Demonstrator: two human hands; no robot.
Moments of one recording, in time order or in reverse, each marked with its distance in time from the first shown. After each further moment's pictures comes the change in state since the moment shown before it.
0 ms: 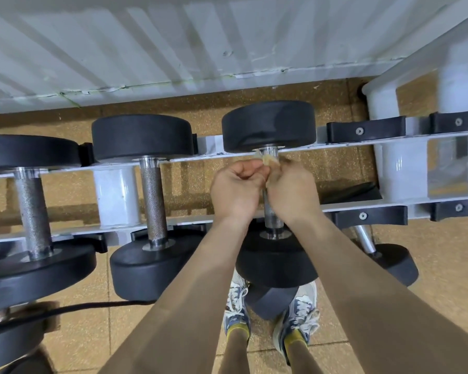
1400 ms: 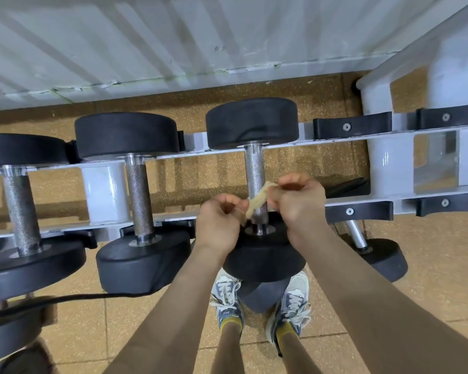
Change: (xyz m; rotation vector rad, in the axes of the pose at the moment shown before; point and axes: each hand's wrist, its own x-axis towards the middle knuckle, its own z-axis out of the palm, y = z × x) left_hand -0.028 -0.036 -0.015 0.256 -0.049 -0.114; right_hand -0.015 0.037 -0.011 0.781 0.021 0.326
